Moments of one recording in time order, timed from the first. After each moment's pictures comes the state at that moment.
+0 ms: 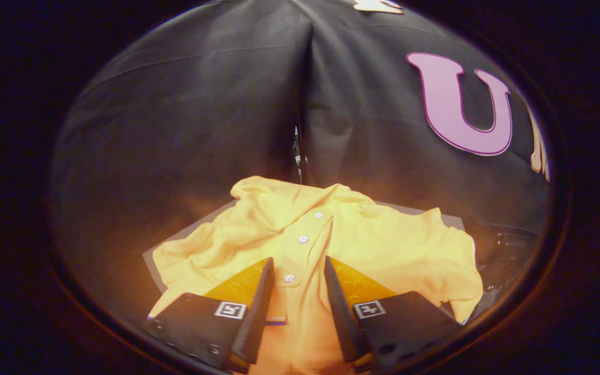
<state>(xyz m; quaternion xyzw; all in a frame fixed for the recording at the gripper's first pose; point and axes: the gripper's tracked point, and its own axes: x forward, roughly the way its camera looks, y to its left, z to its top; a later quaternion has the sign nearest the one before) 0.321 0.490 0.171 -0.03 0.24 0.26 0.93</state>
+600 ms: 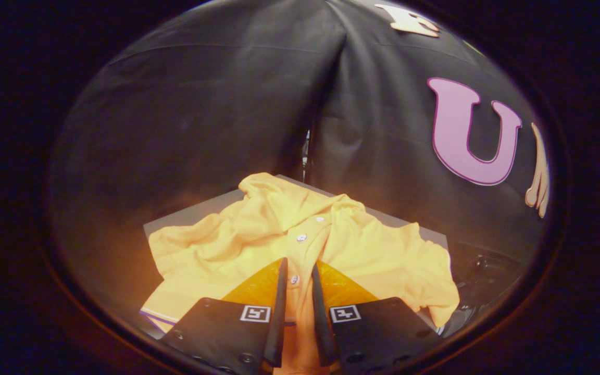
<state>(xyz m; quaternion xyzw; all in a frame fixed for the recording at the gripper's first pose) 0.318 0.484 0.182 -0.10 0.21 0.26 0.94</state>
